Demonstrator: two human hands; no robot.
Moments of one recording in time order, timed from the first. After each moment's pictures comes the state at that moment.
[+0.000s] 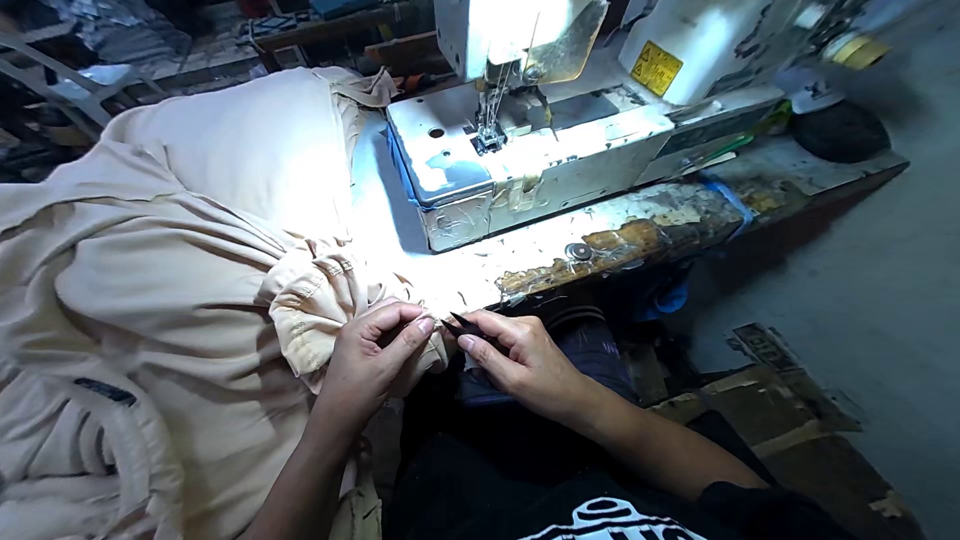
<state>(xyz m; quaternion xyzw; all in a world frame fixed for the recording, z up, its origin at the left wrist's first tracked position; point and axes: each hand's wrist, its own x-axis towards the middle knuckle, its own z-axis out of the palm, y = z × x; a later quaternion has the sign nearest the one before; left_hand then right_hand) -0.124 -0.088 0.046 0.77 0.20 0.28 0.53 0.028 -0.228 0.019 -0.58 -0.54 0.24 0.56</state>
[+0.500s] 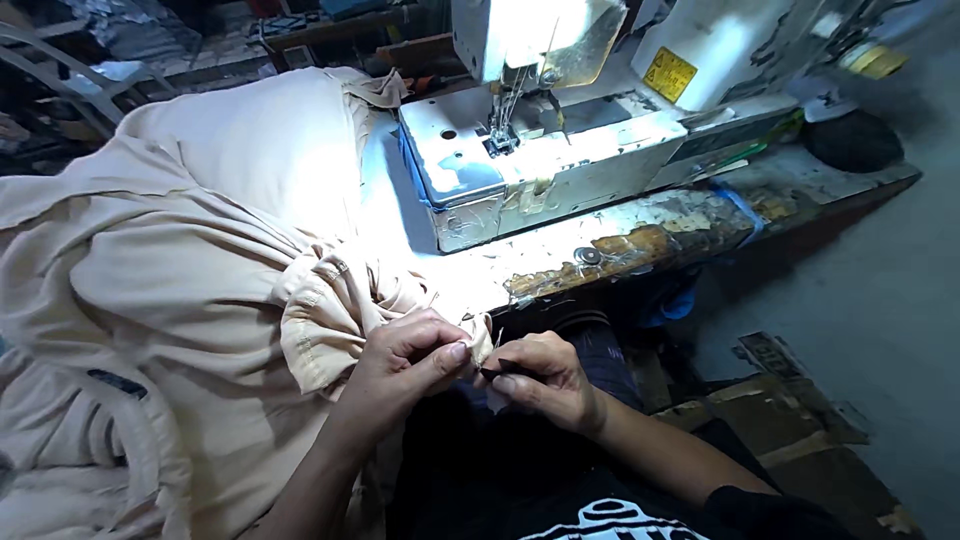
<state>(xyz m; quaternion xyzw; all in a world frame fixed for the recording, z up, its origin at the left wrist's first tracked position) -0.125 -0.092 0.052 0.79 0.07 0.23 0.56 0.032 -0.230 -0.004 -0.33 -0.61 0.23 0.69</state>
